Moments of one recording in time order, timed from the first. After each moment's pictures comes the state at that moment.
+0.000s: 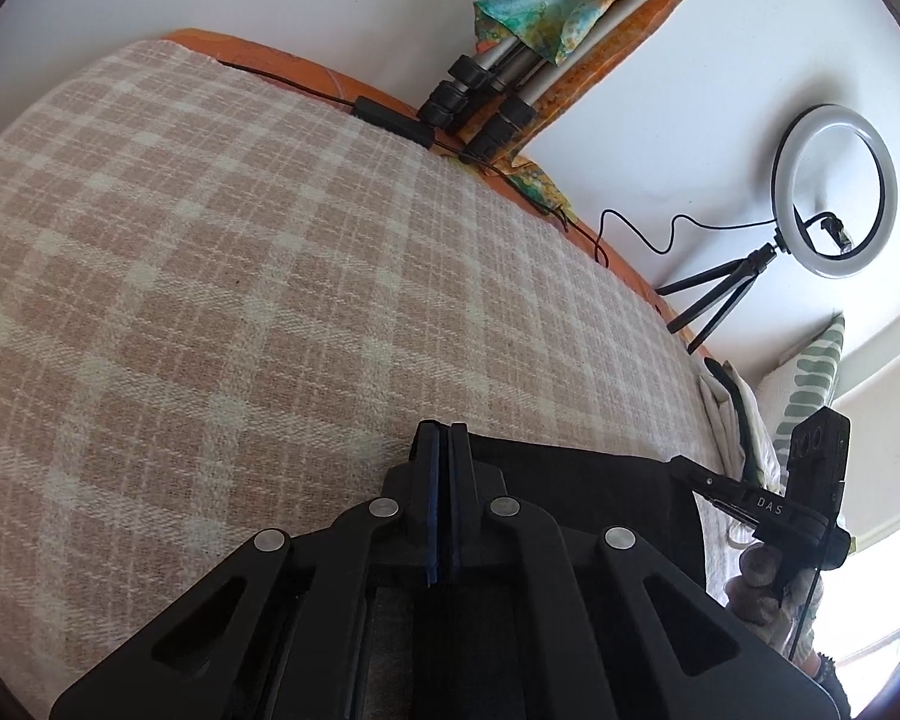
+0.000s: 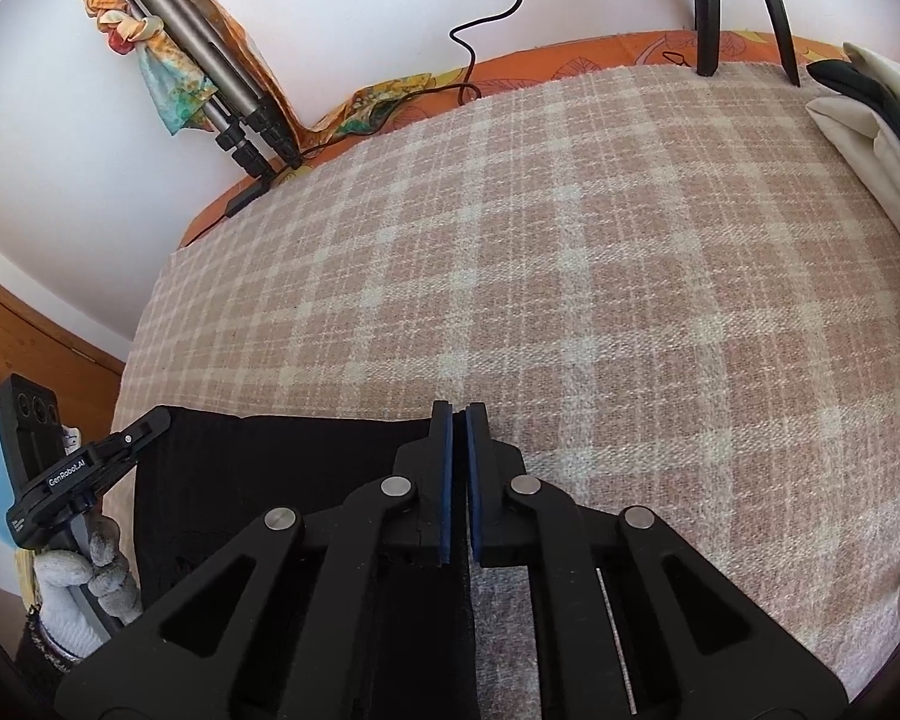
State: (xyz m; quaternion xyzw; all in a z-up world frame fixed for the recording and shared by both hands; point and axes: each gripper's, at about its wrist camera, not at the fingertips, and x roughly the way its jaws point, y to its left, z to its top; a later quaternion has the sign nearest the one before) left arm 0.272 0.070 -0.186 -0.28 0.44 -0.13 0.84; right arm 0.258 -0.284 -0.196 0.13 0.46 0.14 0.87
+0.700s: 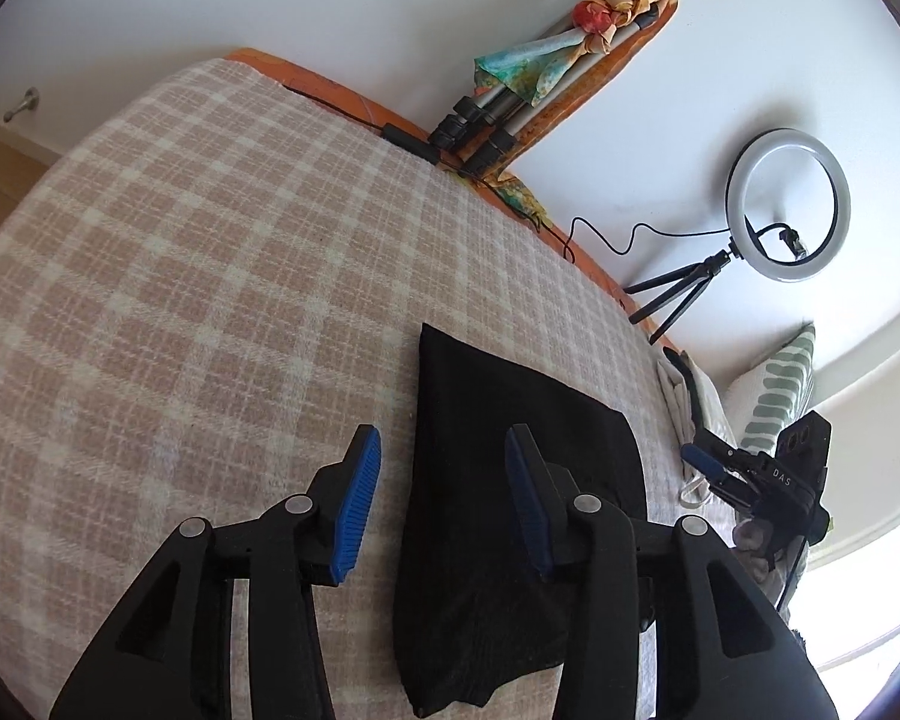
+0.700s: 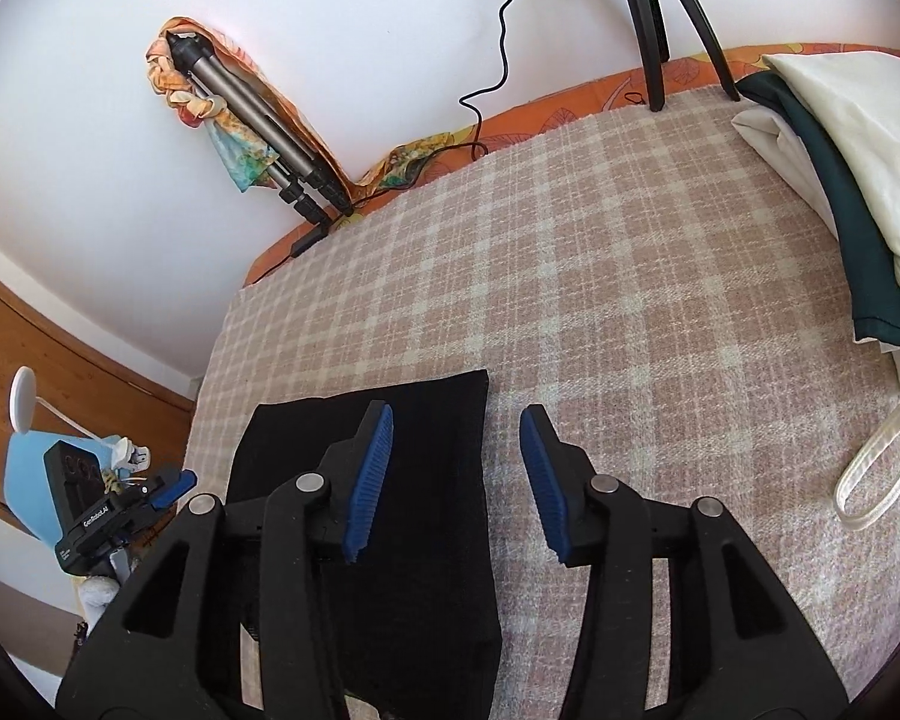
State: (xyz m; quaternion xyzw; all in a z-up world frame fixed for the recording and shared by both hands) left arm 0.182 0.097 -0.145 -0.31 0.43 -0.13 0.83; right arm 0.182 -0.328 -0.149 0.18 0.41 0.18 0.87
